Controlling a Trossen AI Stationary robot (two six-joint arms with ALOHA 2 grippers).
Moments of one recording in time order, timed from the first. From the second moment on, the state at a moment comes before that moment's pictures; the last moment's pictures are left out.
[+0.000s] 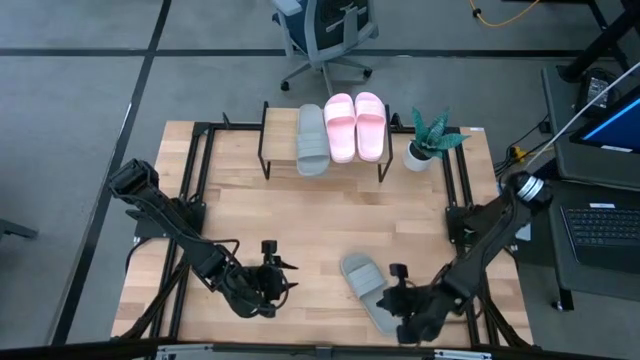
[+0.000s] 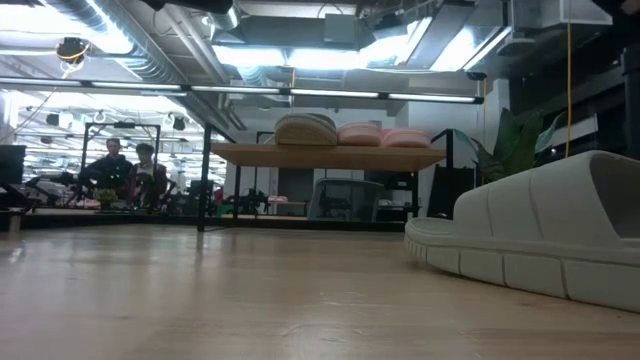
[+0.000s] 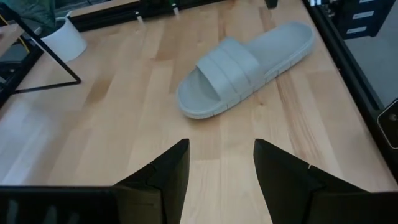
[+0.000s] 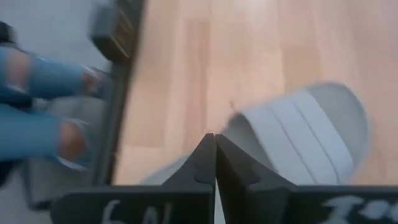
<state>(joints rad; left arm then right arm) -0.72 1.57 1.04 -0.23 -0.74 -0.35 0.88 1.63 1.11 -0.48 0.45 0.71</state>
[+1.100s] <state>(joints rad) -0.72 1.57 1.04 -0.25 -0.74 -0.33 0.84 1.79 1.23 -0.71 0.51 0.72</state>
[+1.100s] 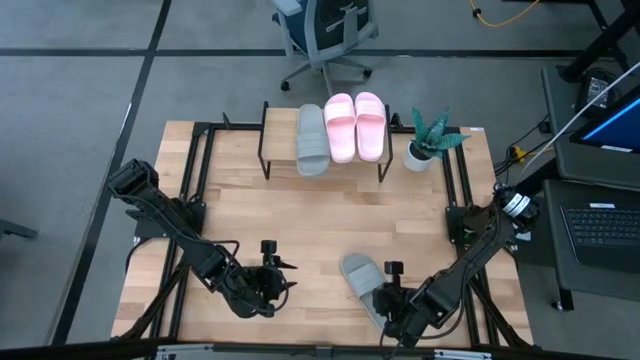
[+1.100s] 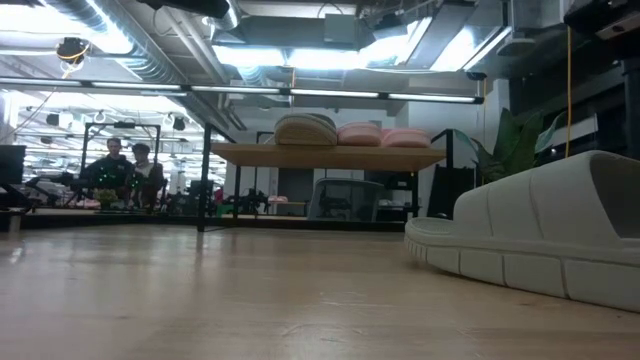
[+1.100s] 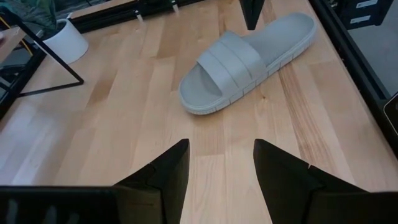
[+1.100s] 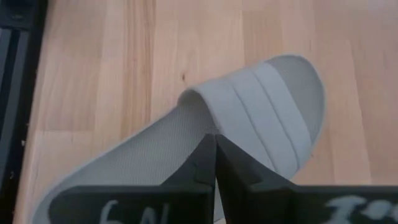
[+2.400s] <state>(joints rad) -0.72 1.57 1.04 -0.29 -0.74 -0.33 0.80 1.88 1.21 -0.74 0.50 0.59</state>
